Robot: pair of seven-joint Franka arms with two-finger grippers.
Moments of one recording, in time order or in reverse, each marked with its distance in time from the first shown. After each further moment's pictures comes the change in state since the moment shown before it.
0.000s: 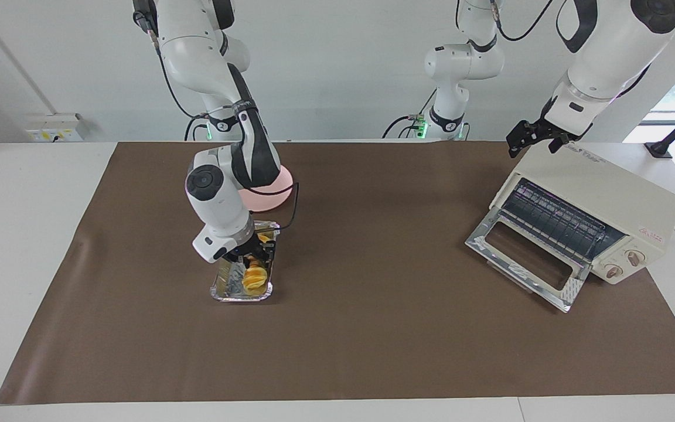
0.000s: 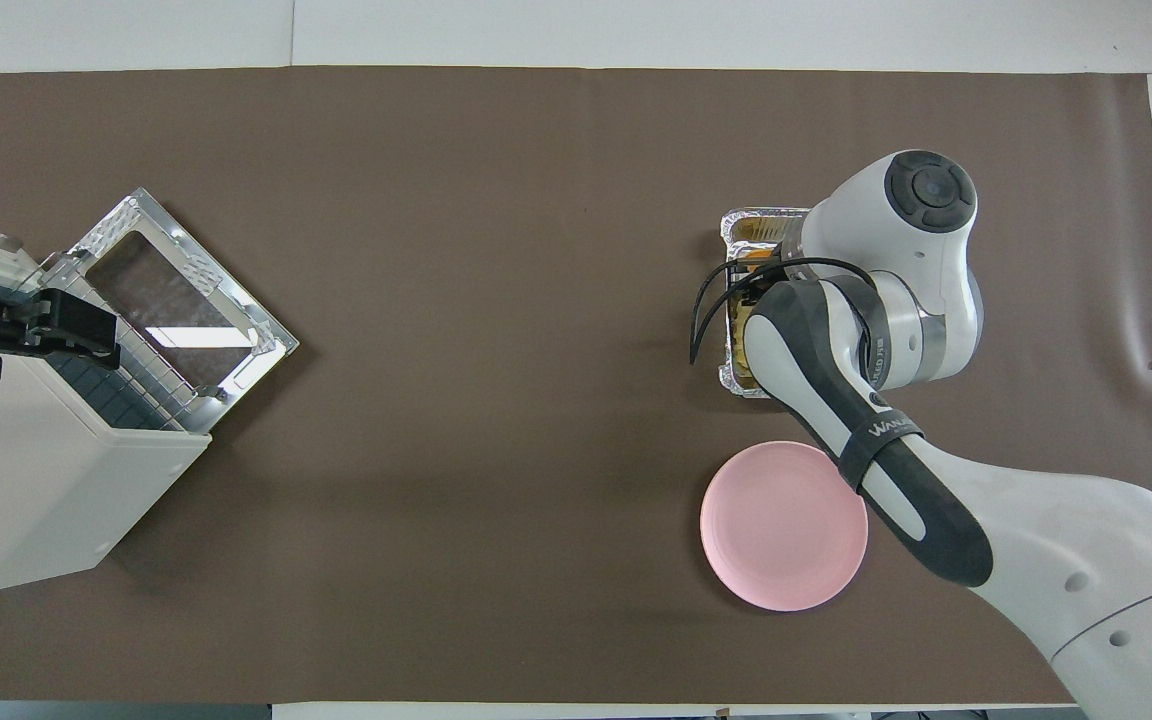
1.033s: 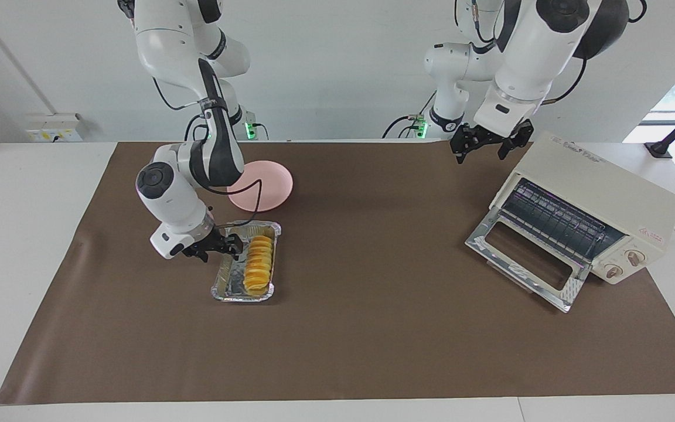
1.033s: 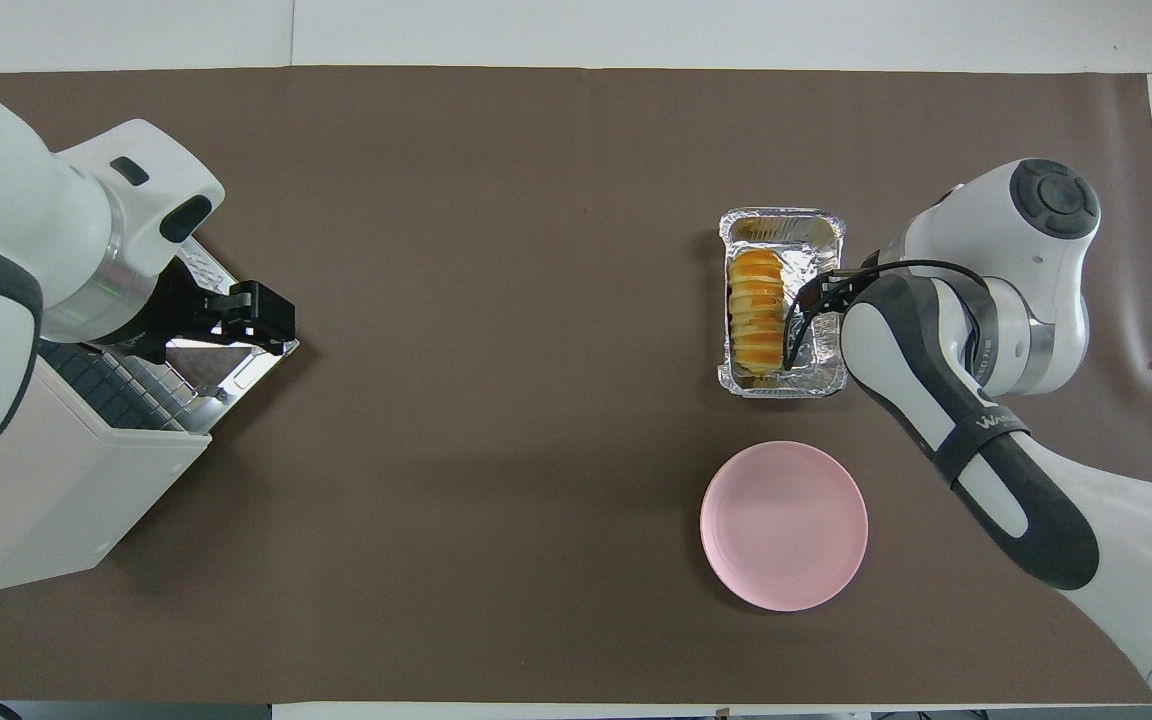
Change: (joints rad) left arm -0.185 0.066 -0.041 0.033 -0.002 0.063 -0.211; right arm -0.122 -0.058 -0.015 -0.120 0.002 0.009 -0.133
